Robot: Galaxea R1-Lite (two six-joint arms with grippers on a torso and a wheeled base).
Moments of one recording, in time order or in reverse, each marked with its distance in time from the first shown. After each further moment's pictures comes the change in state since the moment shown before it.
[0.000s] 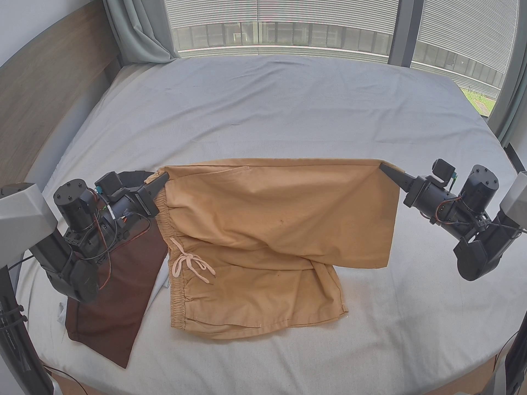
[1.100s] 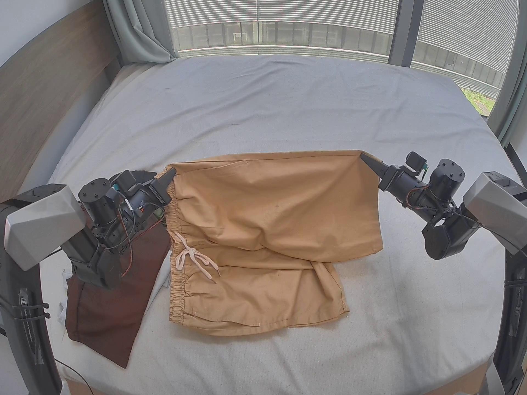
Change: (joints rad) left arm -0.003 0.203 -0.238 0.000 0.087 -0.123; right arm -0.006 0.293 -0.421 0.052 -0.008 0.061
